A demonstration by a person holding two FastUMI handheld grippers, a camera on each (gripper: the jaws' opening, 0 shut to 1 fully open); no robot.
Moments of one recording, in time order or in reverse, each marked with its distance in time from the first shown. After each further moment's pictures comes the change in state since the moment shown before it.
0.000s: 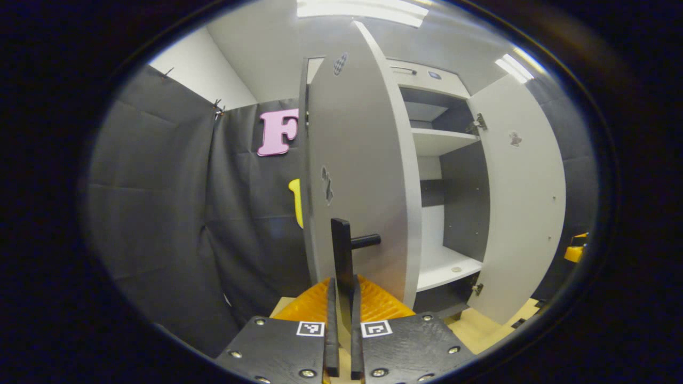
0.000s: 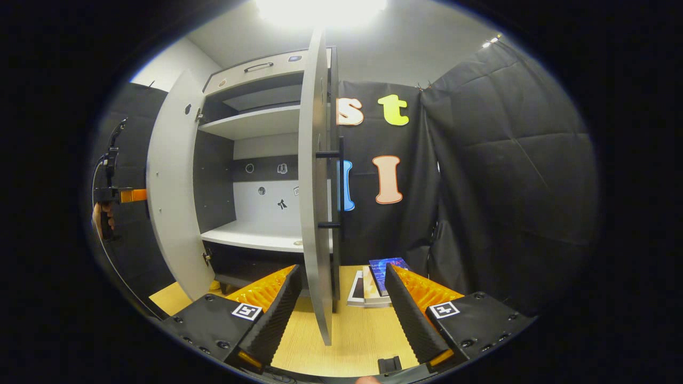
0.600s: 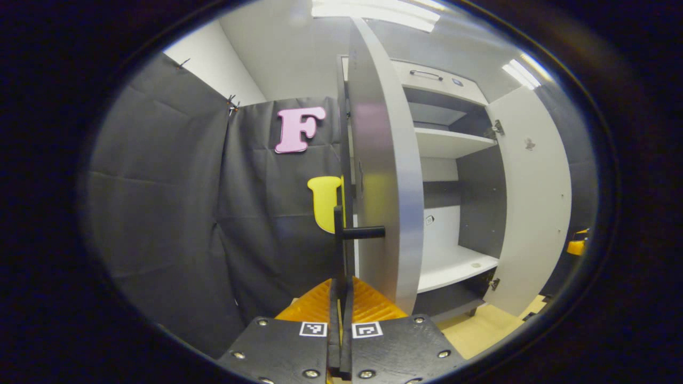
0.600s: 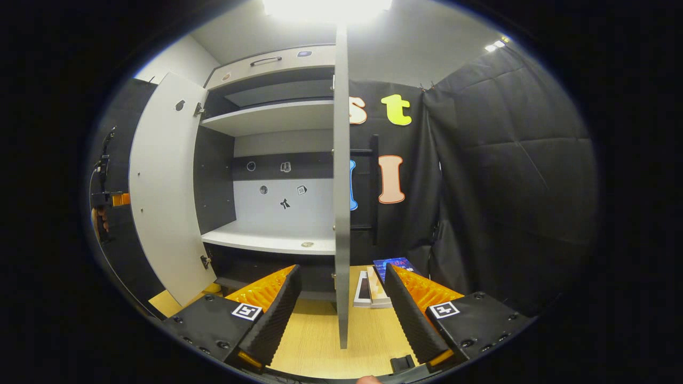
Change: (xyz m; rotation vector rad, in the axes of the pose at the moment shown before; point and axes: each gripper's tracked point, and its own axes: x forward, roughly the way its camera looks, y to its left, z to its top) left arm -0.006 0.066 -0.020 -0.033 -0.029 -0.016; right arm 0.010 0.042 0.000 -0.017 0.011 -0.023
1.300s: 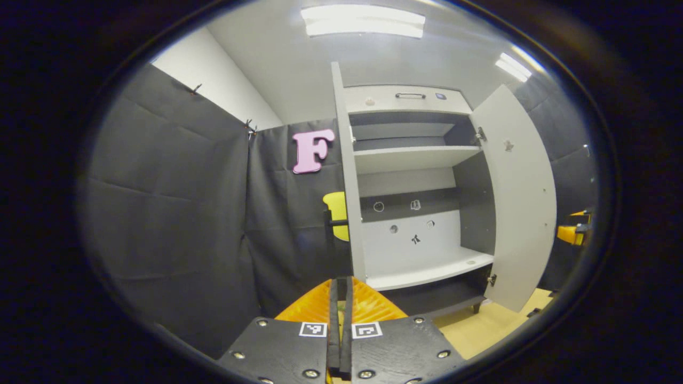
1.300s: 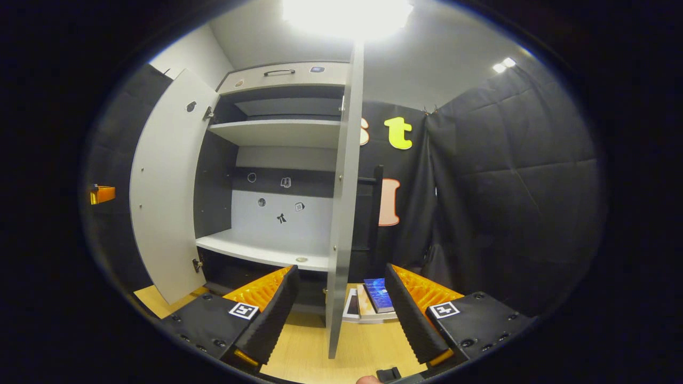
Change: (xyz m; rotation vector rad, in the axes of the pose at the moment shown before) left arm -0.126 -0.036 0.002 0.064 -0.070 0.133; right arm -0.011 -0.015 0.024 -0.117 -0.136 -0.056
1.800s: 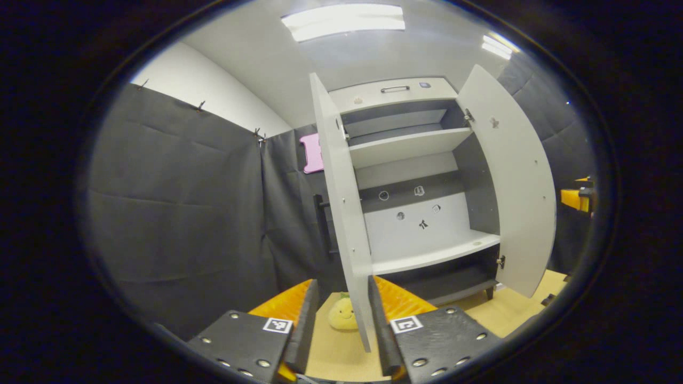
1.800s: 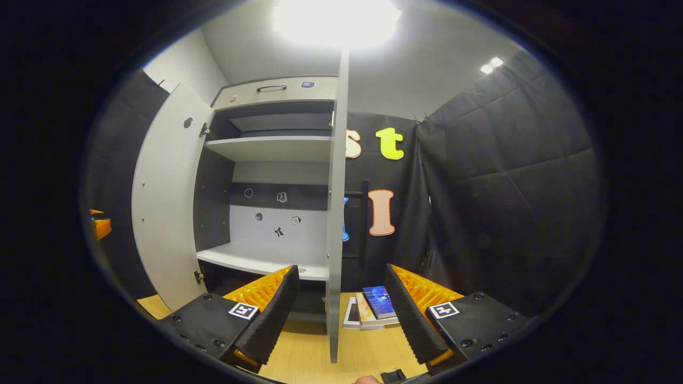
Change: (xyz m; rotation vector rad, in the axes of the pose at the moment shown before) left arm -0.049 -0.031 -0.022 0.077 0.001 0.096; right arm -0.016 -0.008 0.008 0.090 -0.062 -0.014
